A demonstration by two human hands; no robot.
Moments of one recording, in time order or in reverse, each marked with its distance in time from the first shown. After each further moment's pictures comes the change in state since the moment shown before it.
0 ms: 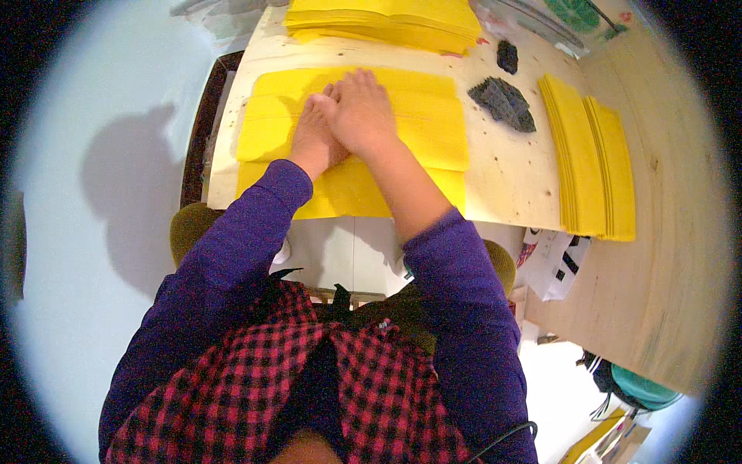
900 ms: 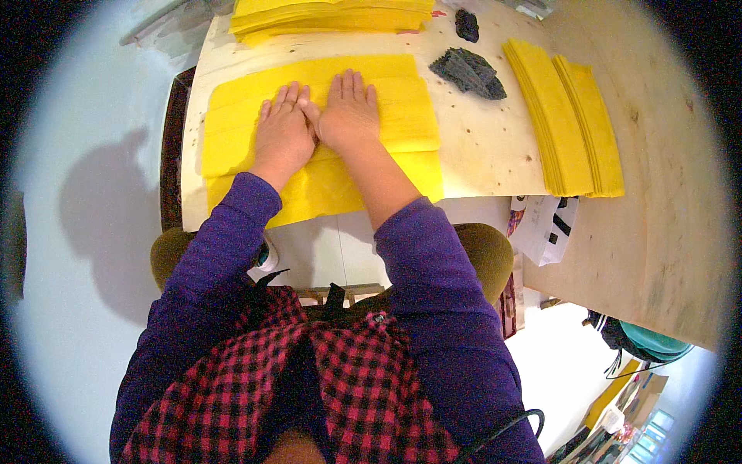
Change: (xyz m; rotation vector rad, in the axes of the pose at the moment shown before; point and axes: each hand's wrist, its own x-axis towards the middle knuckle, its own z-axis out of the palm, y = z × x) left_hand 0.002 -0.001 0.011 -0.036 0.040 -0.073; right_hand -0.018 0.018 0.011 -0.245 -0.104 0.347
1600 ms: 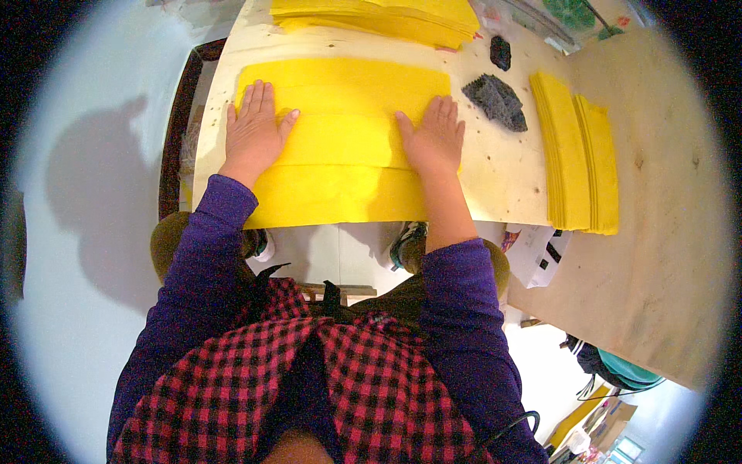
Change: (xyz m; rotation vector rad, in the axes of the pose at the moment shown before) left_hand -0.021 -0.074 -0.024 0.145 -0.042 -0.252; right_hand -0.015 0.075 -0.015 -0.231 0.005 0.190
